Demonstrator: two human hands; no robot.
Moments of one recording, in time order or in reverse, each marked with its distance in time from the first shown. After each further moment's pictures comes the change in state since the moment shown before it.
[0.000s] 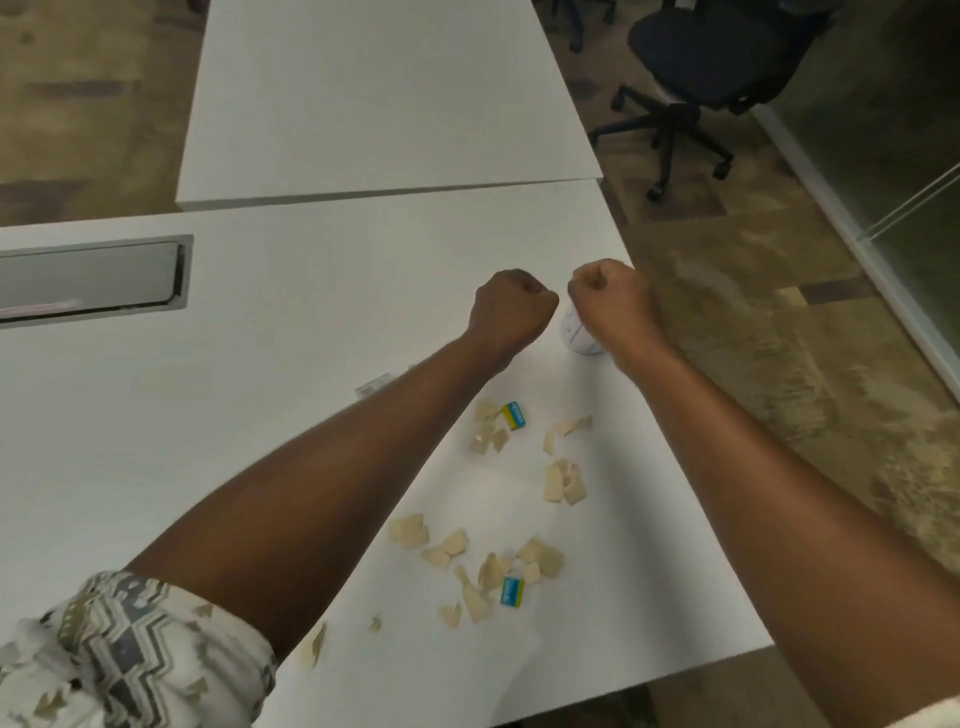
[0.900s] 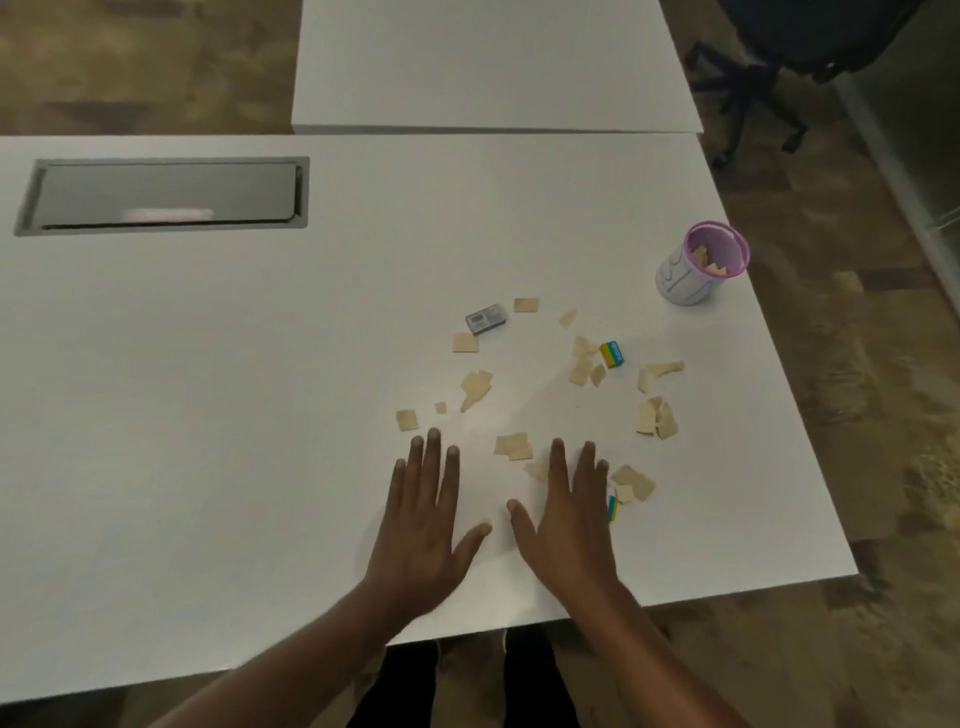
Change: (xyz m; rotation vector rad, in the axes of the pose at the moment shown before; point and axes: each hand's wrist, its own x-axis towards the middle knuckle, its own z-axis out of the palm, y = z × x) left_hand -0.255 -0.291 -0.100 0.835 0.021 0.308; right_hand -0.311 0.055 0.143 -0.499 -0.369 0.004
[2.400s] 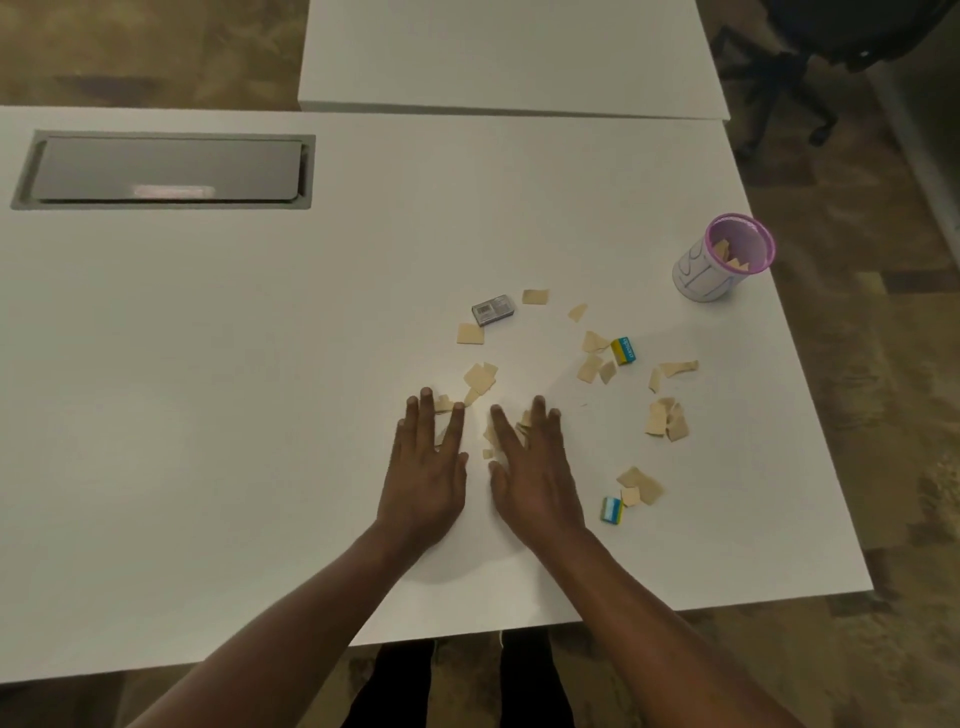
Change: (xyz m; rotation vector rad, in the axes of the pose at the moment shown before) left_hand 0.056 -0.018 0.022 -0.065 0.073 -0.090; right_hand 0.061 -0.009 0.033 -0.091 0.092 -0.342
